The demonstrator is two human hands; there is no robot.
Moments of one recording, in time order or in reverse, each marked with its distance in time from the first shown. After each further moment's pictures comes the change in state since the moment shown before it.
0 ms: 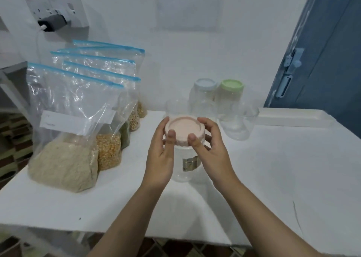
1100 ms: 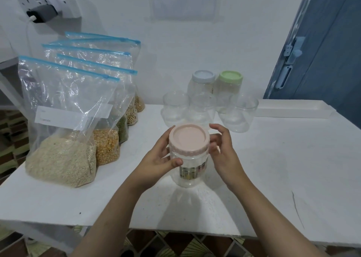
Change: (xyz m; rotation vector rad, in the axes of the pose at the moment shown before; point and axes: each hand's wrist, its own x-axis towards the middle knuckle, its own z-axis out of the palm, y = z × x) left_hand 0.001 -0.037 -0.033 -0.003 -0.509 -0.114; right_hand -0.016 0.032 -0.033 -0.101 -0.054 0.088
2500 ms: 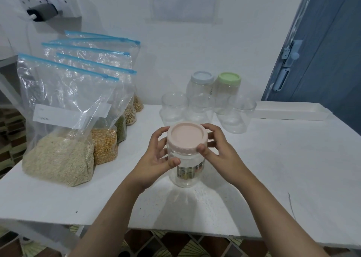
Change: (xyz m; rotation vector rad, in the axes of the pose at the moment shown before) left_hand 0.000 -0.004 0.003 -0.078 0.060 -0.001; right_hand 0.001 -0.019 -0.015 -0.154 -0.178 0.016
